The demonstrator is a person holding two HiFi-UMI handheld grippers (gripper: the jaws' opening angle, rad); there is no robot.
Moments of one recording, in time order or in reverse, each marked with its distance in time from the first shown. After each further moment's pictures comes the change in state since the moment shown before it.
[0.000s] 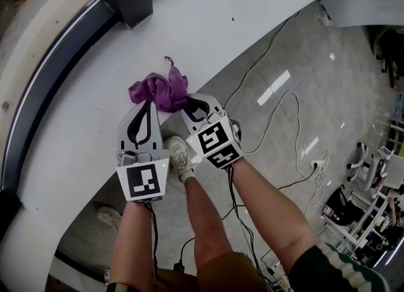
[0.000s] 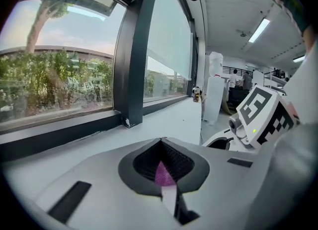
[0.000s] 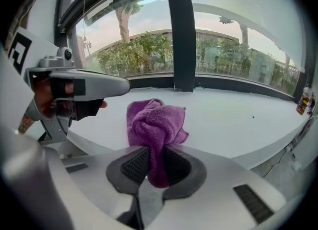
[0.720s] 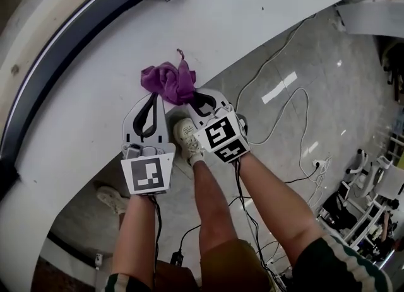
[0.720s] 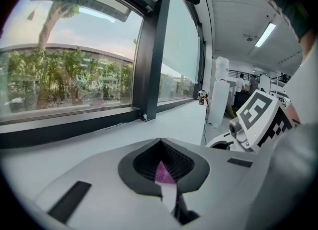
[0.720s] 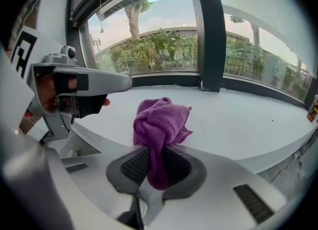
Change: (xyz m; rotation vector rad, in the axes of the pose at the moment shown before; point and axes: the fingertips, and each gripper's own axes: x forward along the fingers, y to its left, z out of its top) left arm -0.069 0.035 -0.029 -0.057 -0.027 0.051; right arm 0.007 0.082 -0.003 -0.063 0.021 0.076
